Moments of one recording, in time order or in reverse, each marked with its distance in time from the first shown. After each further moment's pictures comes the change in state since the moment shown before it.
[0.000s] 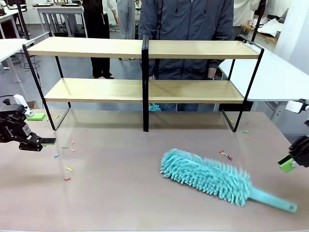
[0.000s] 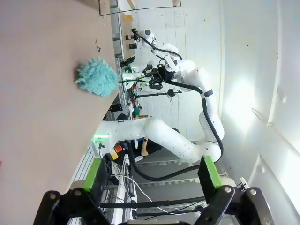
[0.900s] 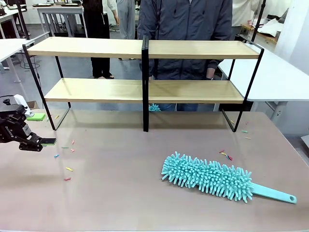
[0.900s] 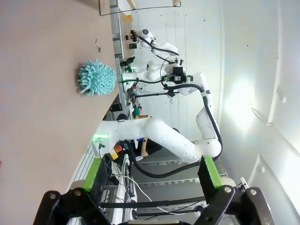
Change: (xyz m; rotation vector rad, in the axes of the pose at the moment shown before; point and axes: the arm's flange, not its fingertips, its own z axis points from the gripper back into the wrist) left arm 0.000 0.000 0.000 -0.001 0.001 0.000; right arm -0.020 0.026 0.075 0.638 -0.493 -1.022
